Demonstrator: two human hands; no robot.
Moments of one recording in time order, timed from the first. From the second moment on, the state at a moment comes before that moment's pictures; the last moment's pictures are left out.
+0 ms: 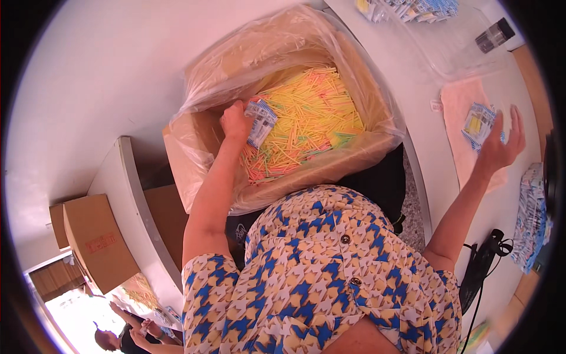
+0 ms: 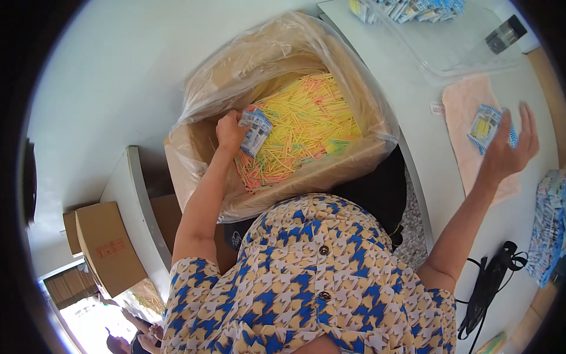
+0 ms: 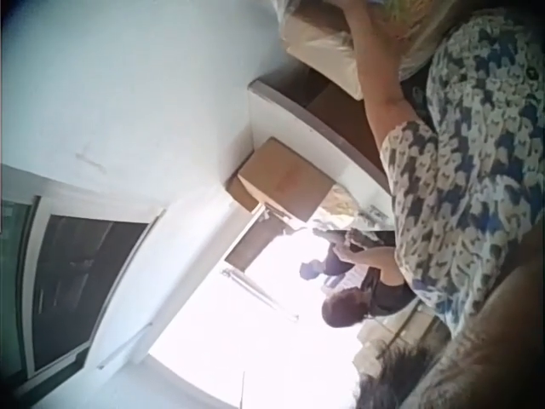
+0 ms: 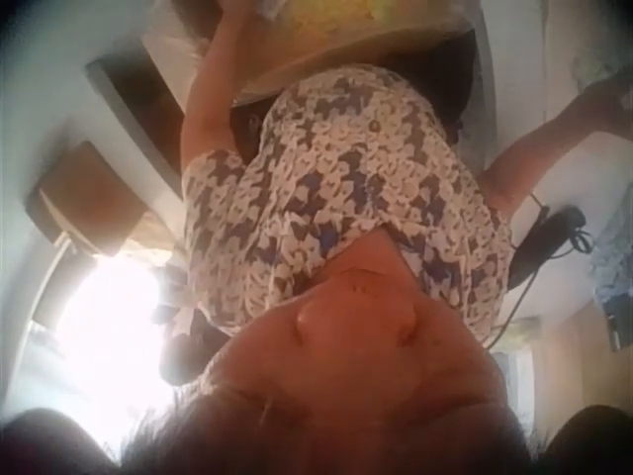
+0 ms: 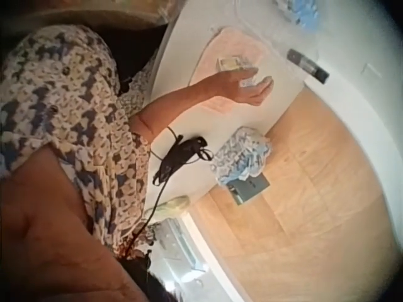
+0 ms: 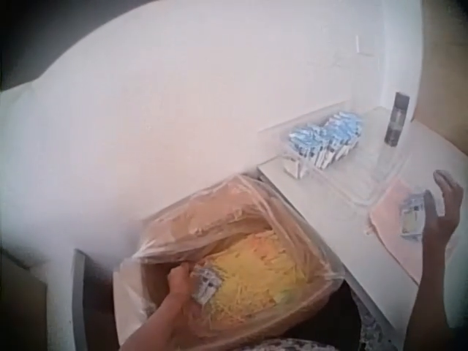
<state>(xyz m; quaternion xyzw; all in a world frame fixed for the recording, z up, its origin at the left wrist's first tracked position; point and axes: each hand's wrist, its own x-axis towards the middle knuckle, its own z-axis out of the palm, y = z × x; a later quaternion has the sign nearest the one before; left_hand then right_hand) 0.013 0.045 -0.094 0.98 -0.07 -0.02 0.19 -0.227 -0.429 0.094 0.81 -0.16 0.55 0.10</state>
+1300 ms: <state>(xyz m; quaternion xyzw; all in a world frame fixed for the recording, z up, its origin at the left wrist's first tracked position) -0.030 -0.023 -0.027 0.79 -0.39 0.13 0.44 -0.025 -0.228 -0.002 0.94 0.33 -0.05 0.10</state>
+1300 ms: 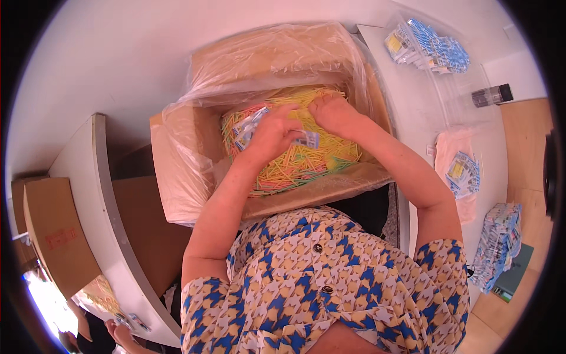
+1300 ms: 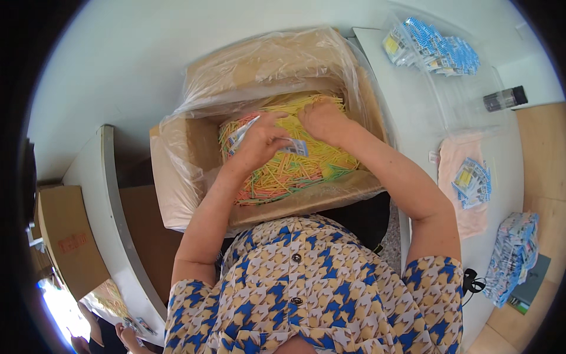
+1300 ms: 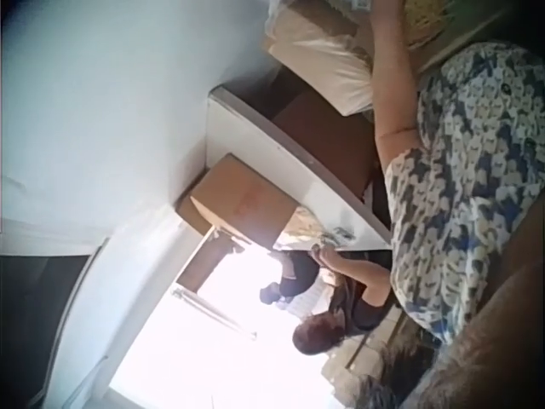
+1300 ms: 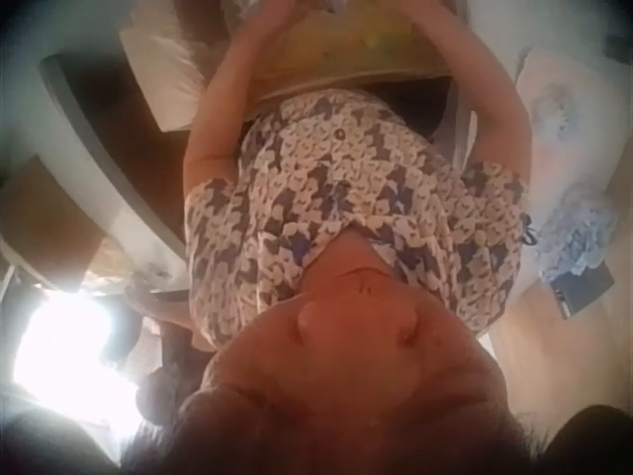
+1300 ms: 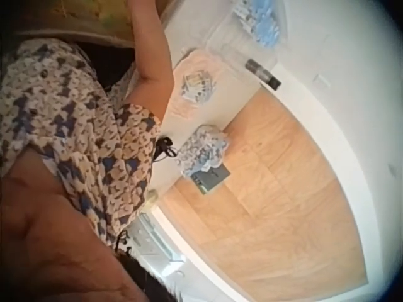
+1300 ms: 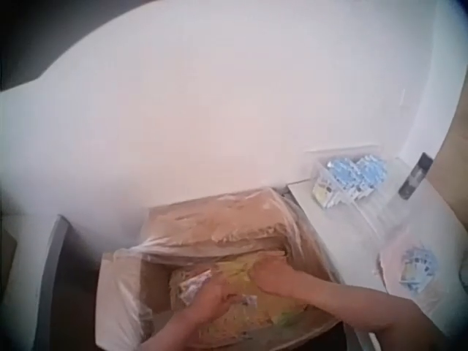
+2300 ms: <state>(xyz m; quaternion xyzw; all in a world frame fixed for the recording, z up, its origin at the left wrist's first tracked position) -0.058 -0.034 0.001 0.57 -0.24 -0.25 0.74 -0.053 -0.192 0.035 0.85 0.08 0.12 -0.50</state>
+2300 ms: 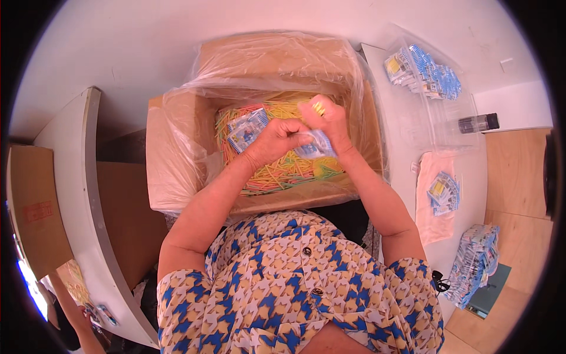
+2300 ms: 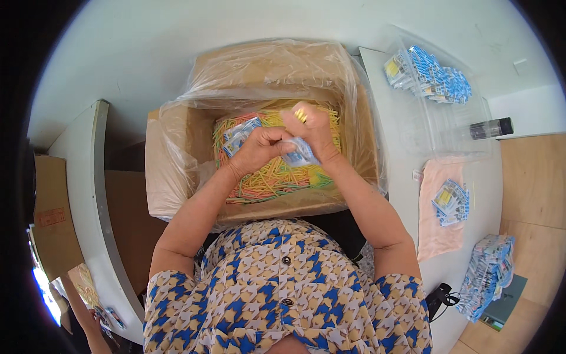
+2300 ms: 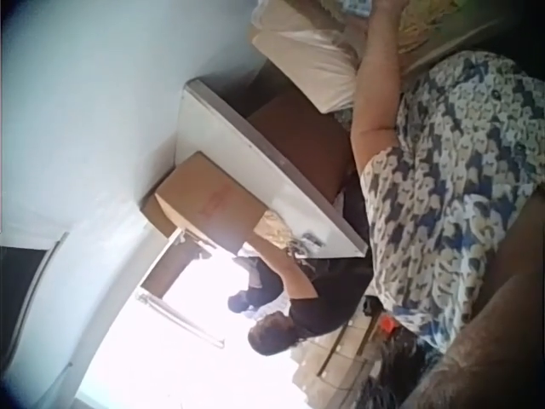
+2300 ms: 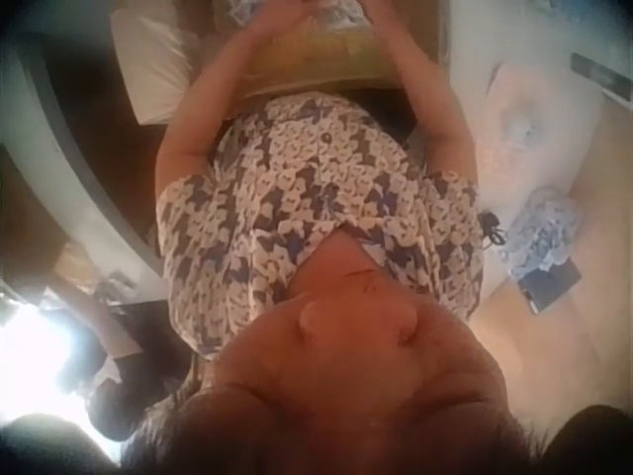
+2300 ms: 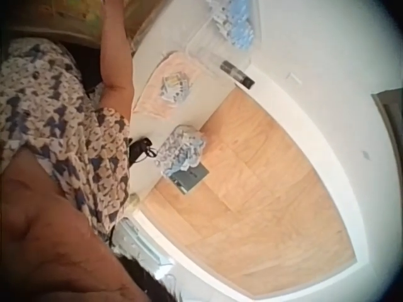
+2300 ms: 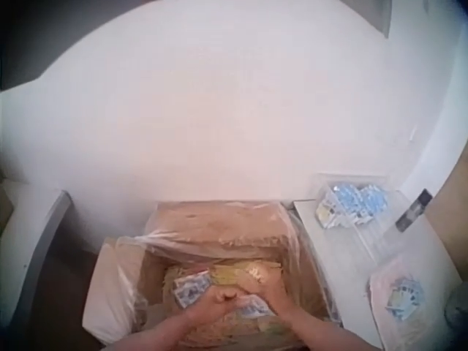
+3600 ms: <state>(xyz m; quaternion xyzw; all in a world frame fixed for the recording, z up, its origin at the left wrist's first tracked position) -0.052 -0.024 0.002 0.51 -0.13 -0.35 0.77 -0.052 -0.232 0.085 0.80 -0.03 0.13 -0.59</state>
